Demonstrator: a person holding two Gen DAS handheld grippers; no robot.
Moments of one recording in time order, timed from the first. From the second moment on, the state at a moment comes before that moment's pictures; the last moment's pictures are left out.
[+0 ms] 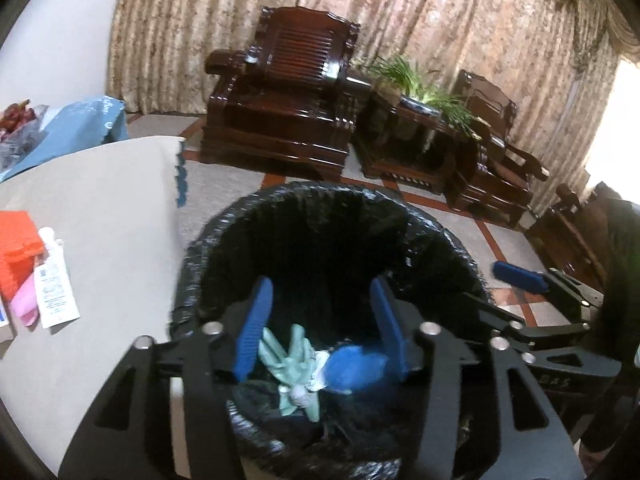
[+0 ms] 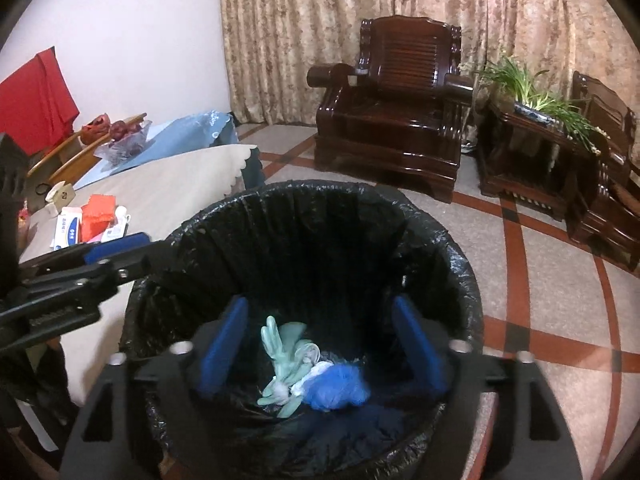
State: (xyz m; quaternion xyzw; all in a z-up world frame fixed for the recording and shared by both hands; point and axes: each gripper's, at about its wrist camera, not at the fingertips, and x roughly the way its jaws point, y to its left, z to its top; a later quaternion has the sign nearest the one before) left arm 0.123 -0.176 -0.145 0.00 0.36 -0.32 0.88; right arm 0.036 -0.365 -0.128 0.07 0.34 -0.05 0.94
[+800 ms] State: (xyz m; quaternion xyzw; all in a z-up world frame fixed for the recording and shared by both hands) left arm 0.116 0.006 -0.086 -0.02 0.27 -0.09 0.96; right arm 0.102 -0.240 -0.082 0.04 0.26 0.08 0.96
